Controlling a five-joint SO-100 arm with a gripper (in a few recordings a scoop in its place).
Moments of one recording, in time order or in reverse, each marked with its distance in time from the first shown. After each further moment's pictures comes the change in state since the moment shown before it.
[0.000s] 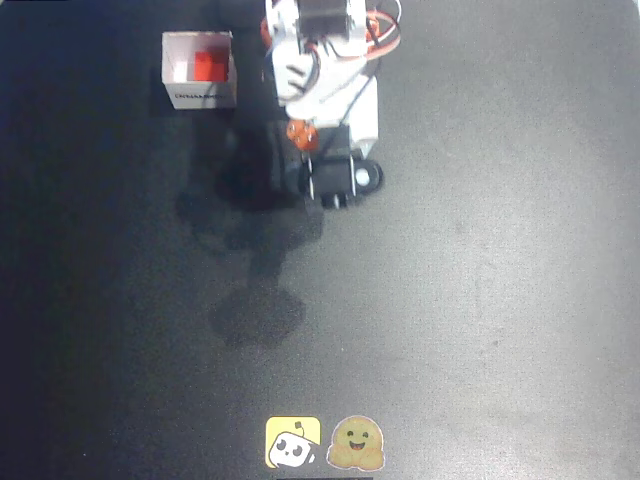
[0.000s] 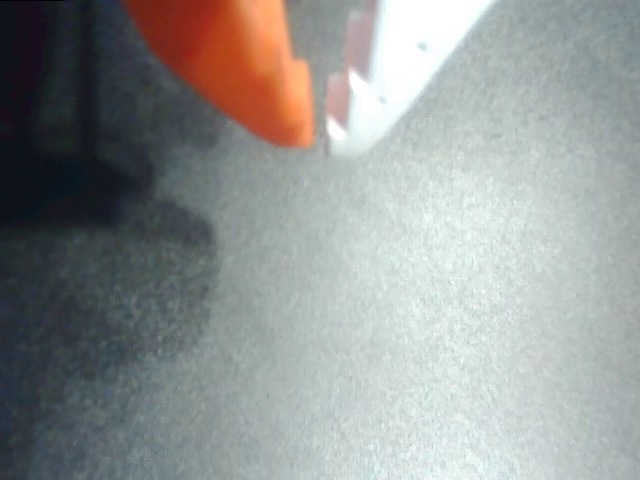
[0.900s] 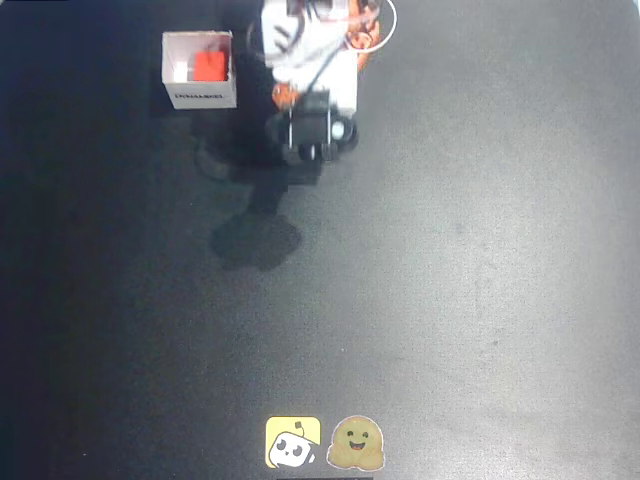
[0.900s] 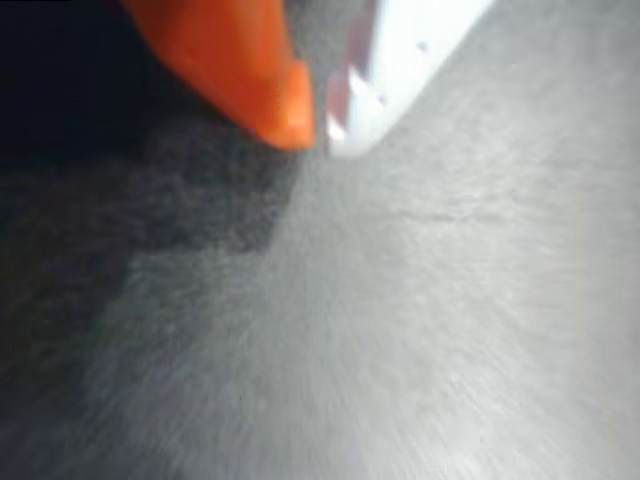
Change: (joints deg) arm 7.2 40.2 34.1 3.8 -4.1
